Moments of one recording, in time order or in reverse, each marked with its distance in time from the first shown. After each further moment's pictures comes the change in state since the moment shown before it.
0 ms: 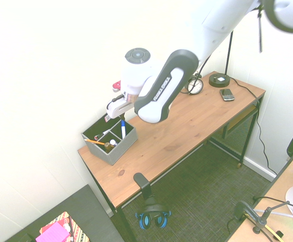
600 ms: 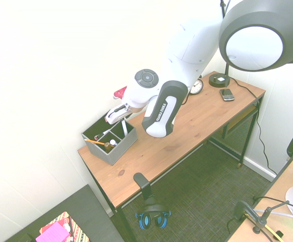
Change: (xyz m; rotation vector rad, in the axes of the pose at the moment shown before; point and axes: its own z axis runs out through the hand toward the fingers) arm -0.014 -0.004 0.066 0.237 0.117 -0.005
